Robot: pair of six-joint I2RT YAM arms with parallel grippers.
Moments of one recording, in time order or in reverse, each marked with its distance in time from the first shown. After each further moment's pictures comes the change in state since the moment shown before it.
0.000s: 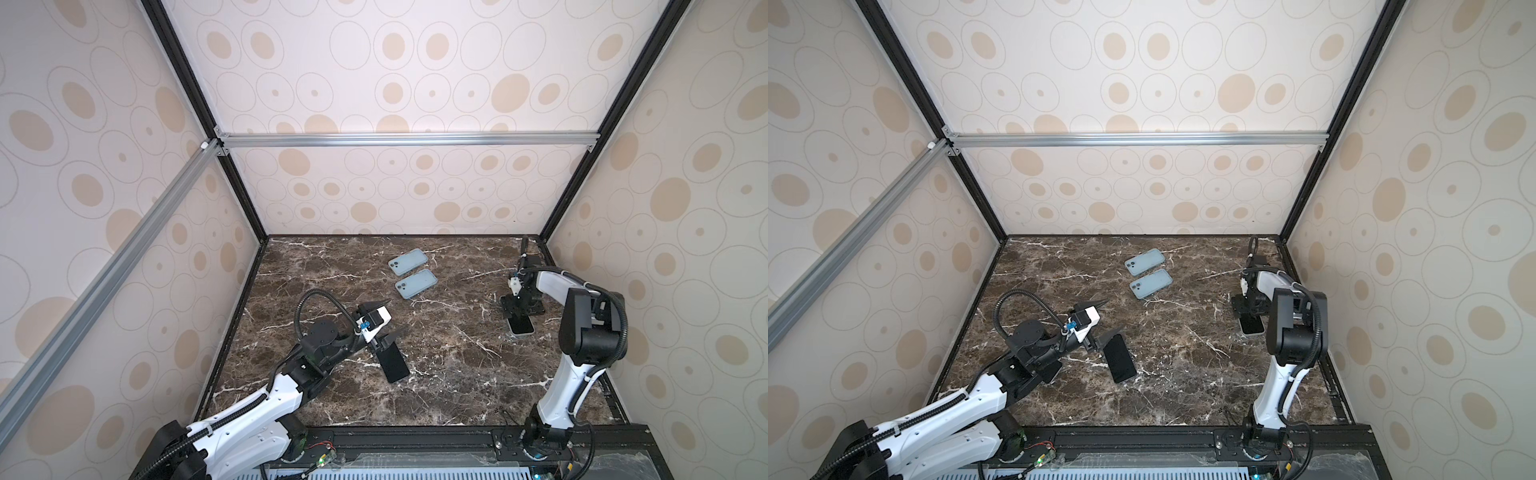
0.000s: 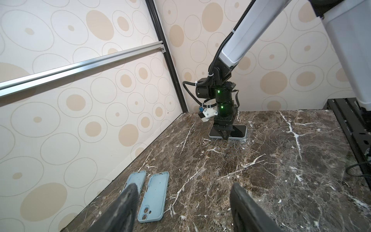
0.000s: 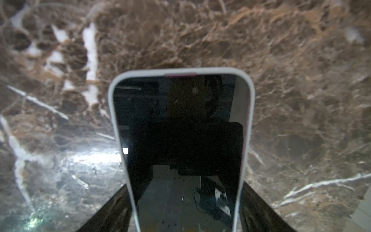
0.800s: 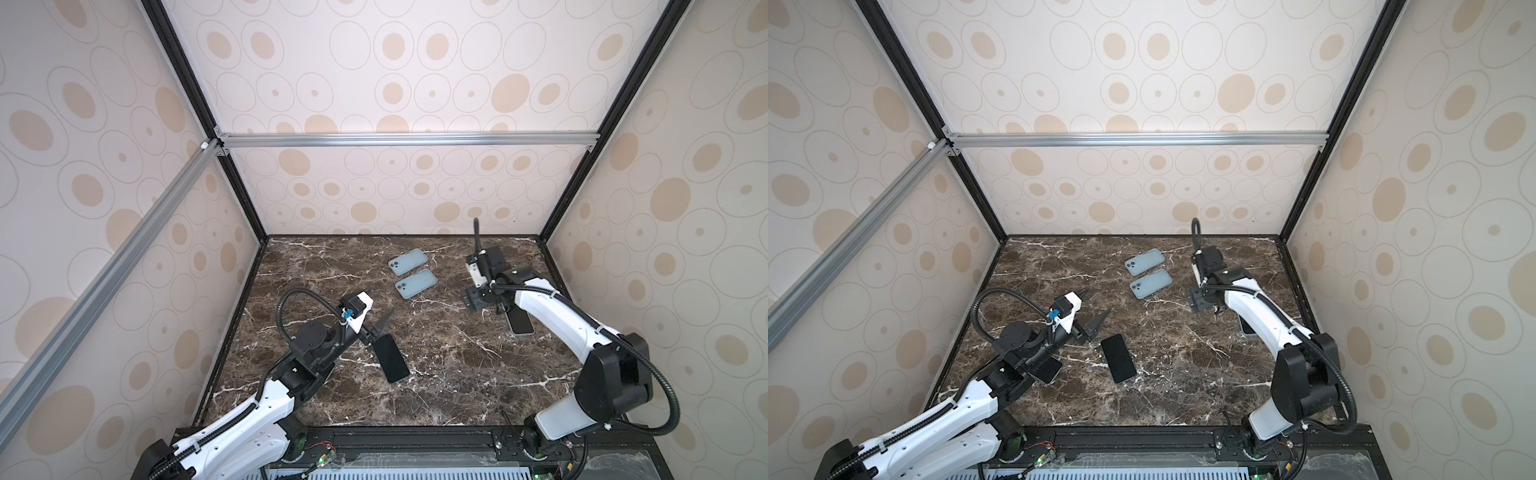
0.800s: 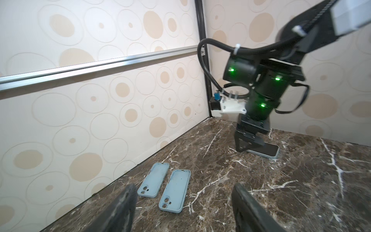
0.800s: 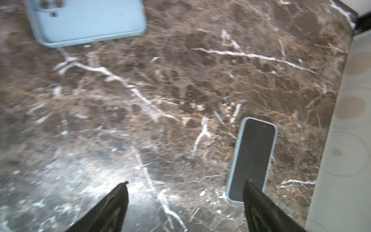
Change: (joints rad) left arm 0.039 -0.098 0.016 -0.047 -0.236 -0.139; right arm 0.541 -0.416 -0.073 -0.035 0.114 0.151
